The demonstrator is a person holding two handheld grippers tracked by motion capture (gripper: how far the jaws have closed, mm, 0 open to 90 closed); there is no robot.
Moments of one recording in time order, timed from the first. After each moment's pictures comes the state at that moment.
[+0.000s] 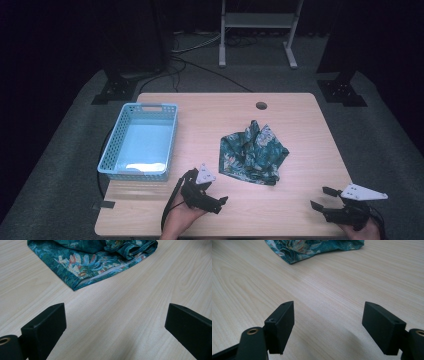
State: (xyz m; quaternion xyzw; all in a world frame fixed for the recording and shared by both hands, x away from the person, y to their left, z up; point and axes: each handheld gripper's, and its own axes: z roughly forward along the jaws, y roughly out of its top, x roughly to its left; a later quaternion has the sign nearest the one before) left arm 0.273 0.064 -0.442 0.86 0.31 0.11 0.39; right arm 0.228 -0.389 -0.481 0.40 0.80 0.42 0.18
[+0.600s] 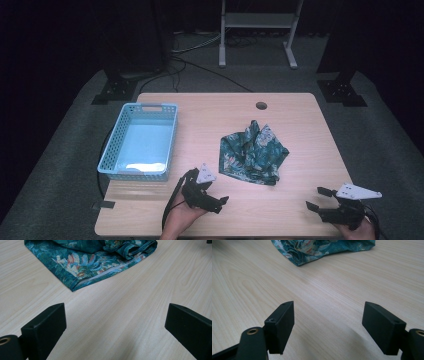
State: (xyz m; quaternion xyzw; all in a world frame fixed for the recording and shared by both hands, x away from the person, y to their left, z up) left arm 0.276 0.063 -0.445 0.86 0.31 0.10 0.39; right arm 0.232 -0.379 -0.483 0.39 0.80 0.43 0.16
